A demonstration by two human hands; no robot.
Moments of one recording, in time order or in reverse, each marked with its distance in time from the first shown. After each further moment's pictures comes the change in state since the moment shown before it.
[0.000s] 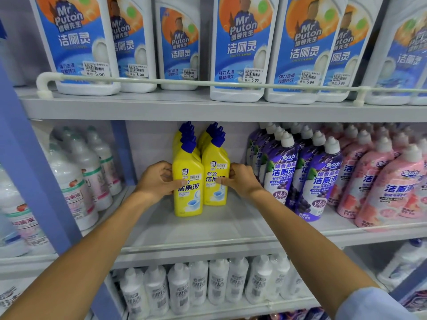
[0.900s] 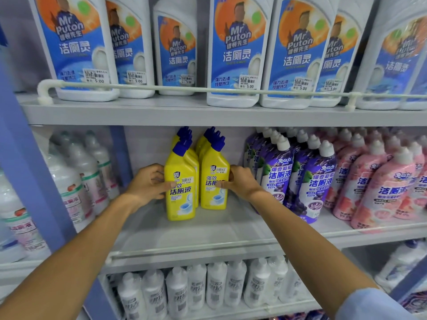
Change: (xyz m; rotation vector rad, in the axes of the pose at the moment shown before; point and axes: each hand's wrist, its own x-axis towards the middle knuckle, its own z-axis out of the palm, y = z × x) left_hand -0.009 0.009 -0.019 -0.026 -0.086 -0.031; right_hand -0.001 0.000 -0.012 -0.076 -0.054 0.005
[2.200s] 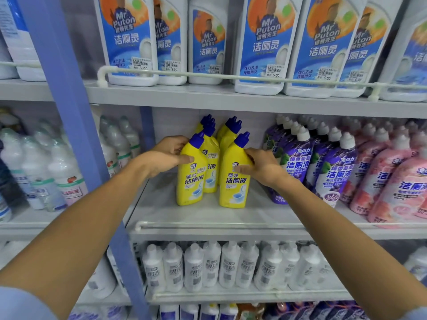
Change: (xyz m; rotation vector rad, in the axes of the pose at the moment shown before) left_hand -0.025 0.059 -0.024 0.124 -0.137 0.091; right_hand -0.046 -0.053 -0.037 -0.097 -0.001 -0.106
